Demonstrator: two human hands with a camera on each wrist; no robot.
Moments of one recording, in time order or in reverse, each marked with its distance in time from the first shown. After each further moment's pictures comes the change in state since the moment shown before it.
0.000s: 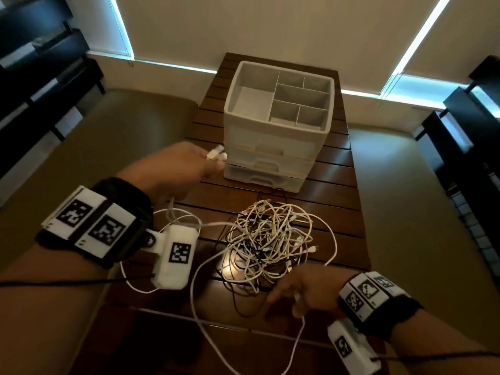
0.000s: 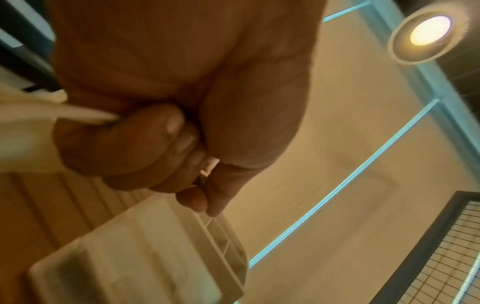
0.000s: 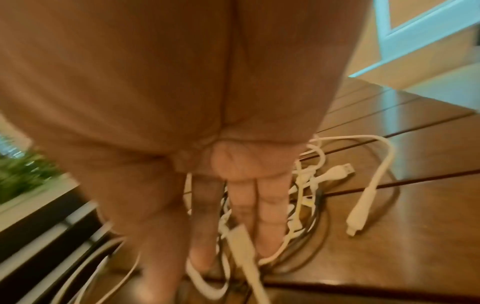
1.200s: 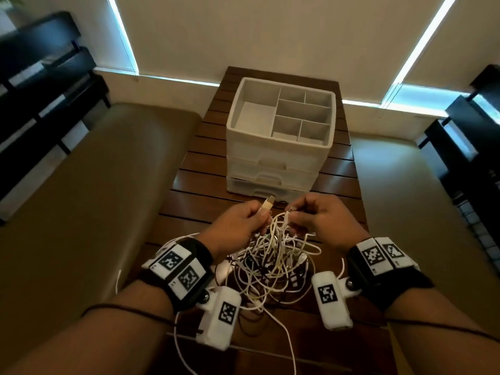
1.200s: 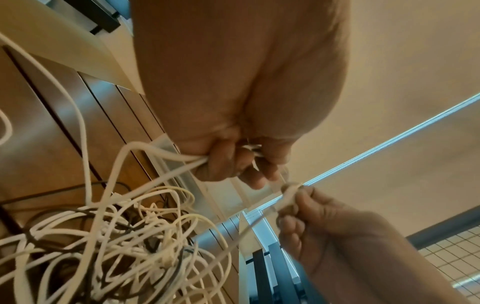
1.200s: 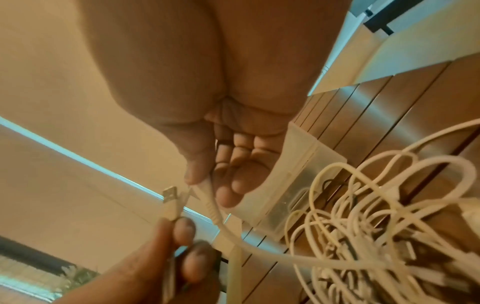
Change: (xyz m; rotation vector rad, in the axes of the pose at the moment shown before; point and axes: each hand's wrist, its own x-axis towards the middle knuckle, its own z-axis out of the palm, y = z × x) left_hand 0.032 -0.040 0.095 -0.338 -0.257 0.211; right_hand 0.002 -0.022 -0.080 0.763 0.829 -0.168
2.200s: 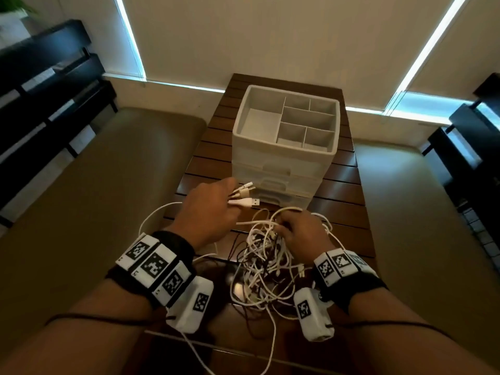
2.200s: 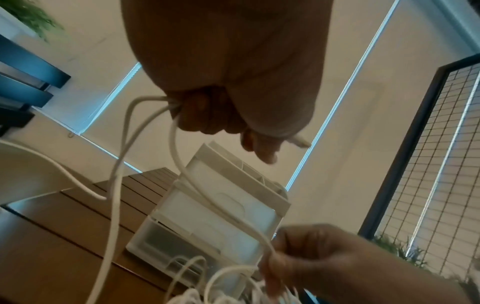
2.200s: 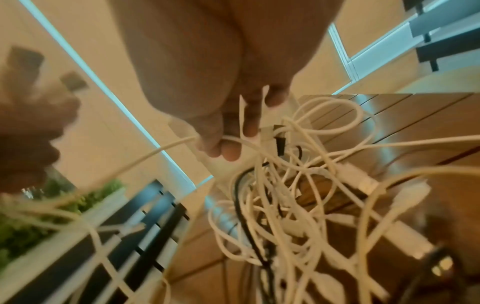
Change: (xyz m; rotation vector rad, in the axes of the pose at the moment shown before) left_hand -0.016 0.028 -0.045 0.850 0.429 0.257; right_hand 0.030 0.038 0.034 -0.775 0.052 -0.218
